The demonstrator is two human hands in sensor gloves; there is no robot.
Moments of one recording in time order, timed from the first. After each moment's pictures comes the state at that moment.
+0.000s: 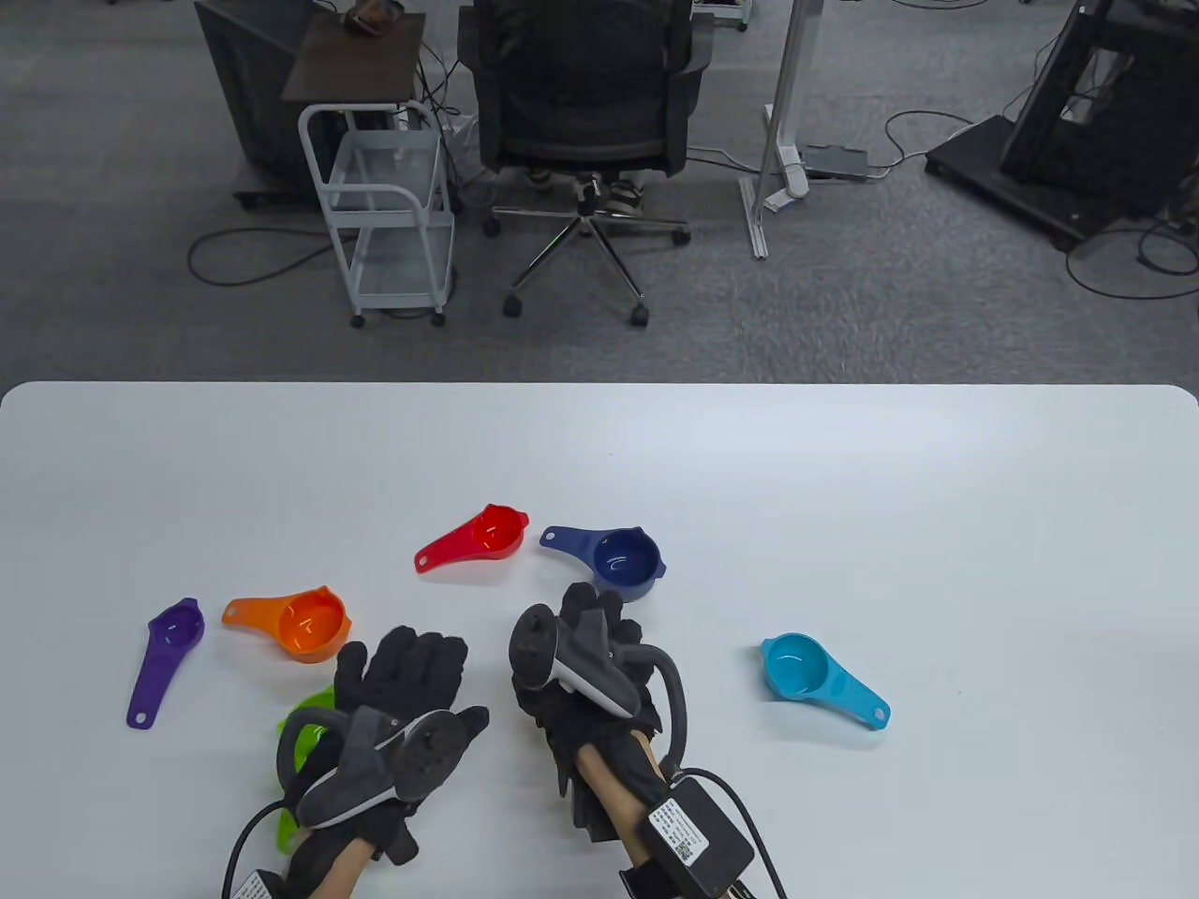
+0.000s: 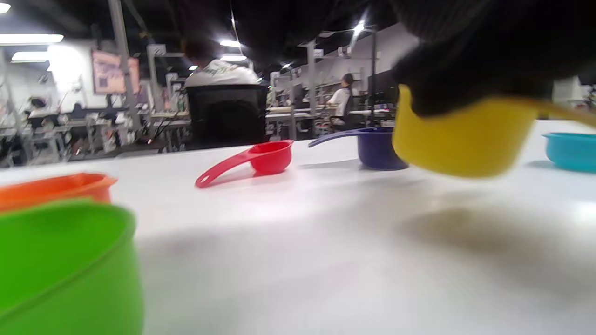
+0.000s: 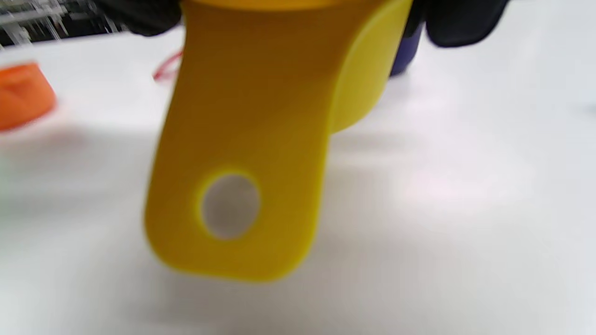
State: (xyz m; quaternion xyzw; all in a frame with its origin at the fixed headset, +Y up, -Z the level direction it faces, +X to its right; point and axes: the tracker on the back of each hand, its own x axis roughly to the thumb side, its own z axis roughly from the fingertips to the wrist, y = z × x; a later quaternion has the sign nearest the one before) left_hand -0.224 -0.683 -0.284 0.02 -0.15 -0.03 0.99; right_hand -0.045 -0.712 -0.343 0.05 0.18 0.98 0.07
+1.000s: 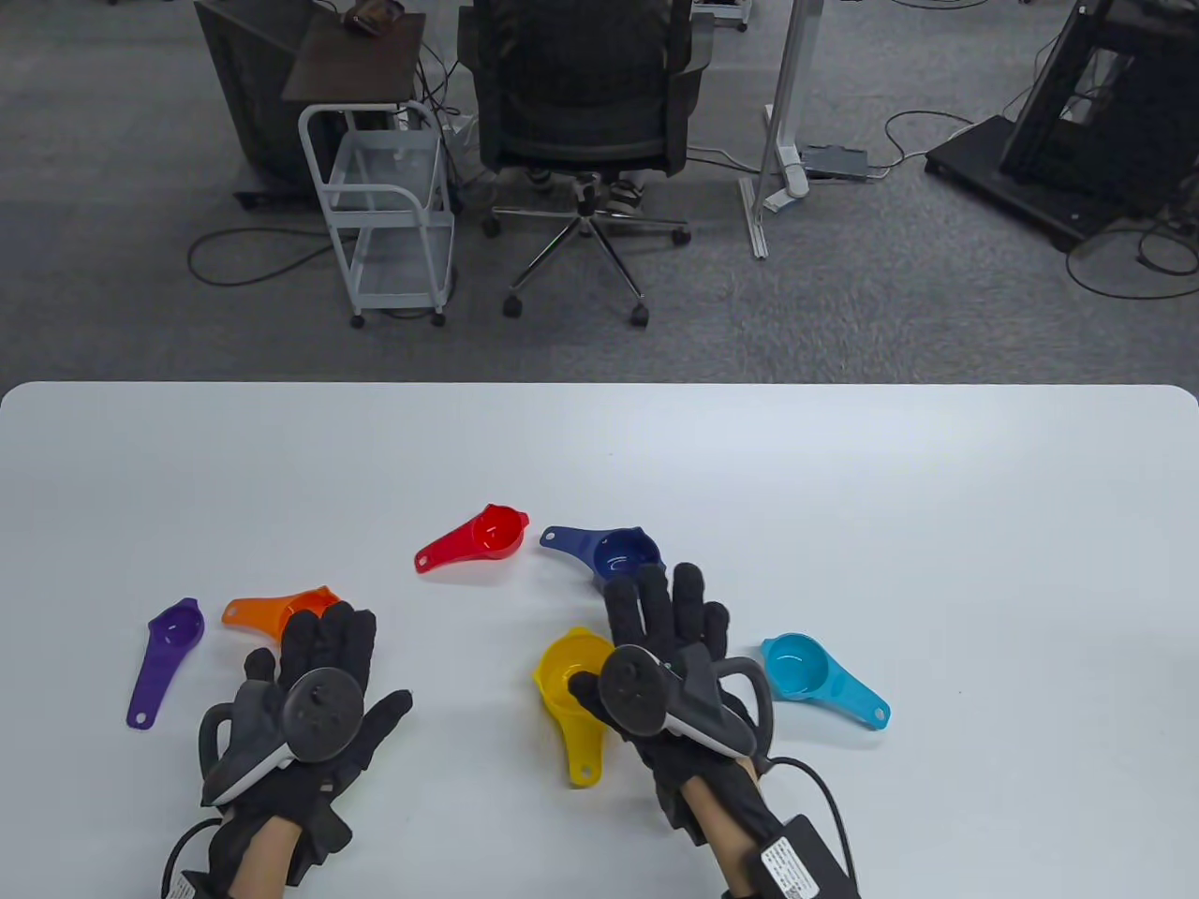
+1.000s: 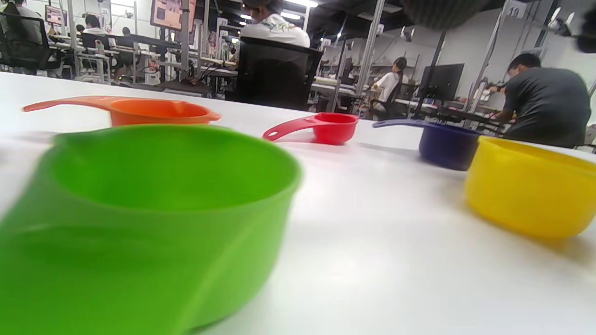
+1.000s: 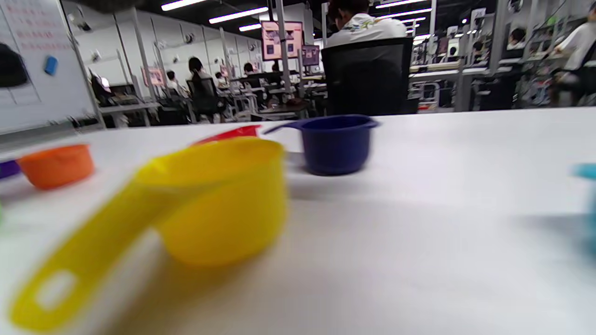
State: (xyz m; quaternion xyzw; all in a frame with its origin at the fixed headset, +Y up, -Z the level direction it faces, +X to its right) left_hand -0.296 -0.690 -0.300 -0.05 -0.10 0.05 0.99; right_hand 0.049 -0.688 -0.305 0.14 0.00 0.99 0.05
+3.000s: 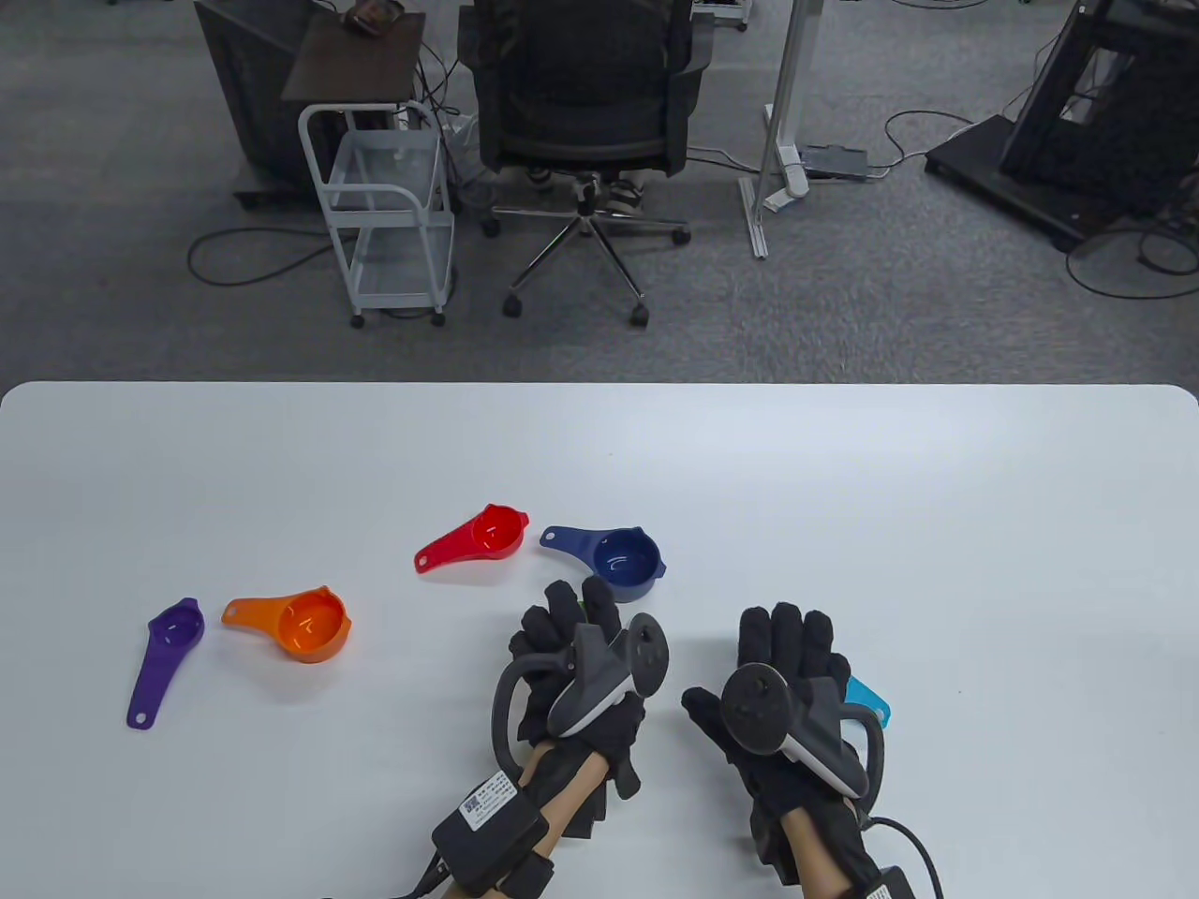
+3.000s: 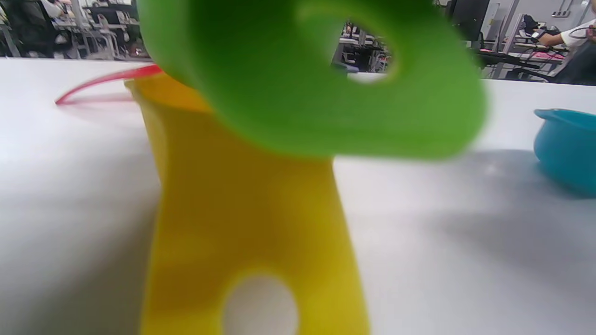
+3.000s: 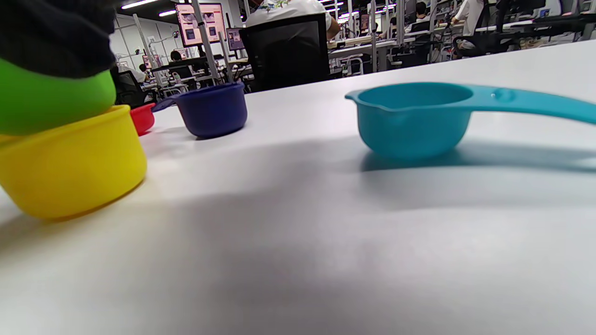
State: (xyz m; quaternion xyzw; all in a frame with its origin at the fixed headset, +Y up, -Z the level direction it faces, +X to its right) left_hand -0.048 -0.707 -0.337 -0.12 -0.05 0.00 0.99; right_hand 0.127 -0.715 -0.292 0.03 0.04 0.99 0.11
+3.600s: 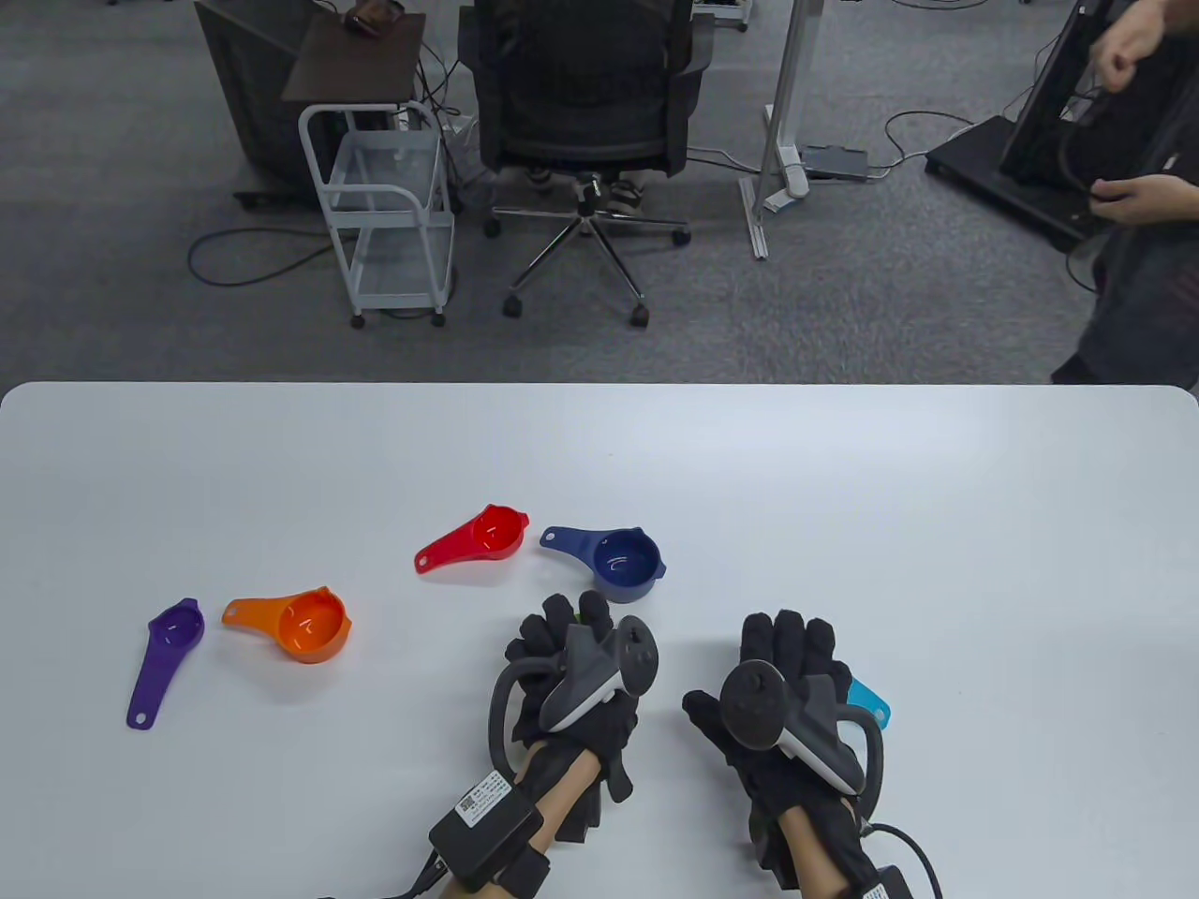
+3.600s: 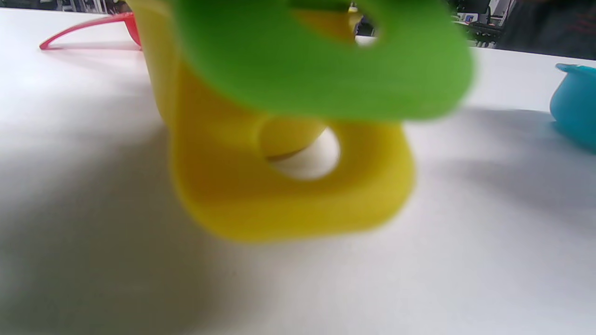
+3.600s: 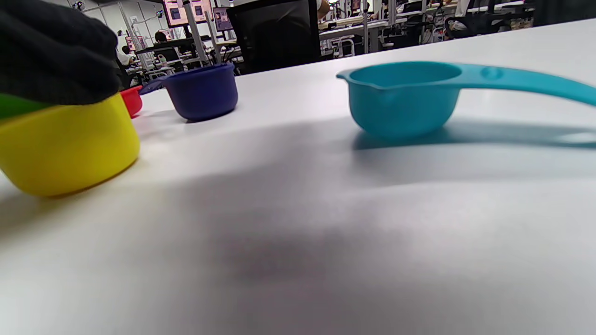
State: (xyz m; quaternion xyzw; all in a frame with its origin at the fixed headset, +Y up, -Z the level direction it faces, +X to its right) left_hand -0.055 -0.728 -0.346 -0.16 -0.06 0.01 0.98; right_hand 0.126 -0.717 -0.292 0.02 0.07 0.99 0.11
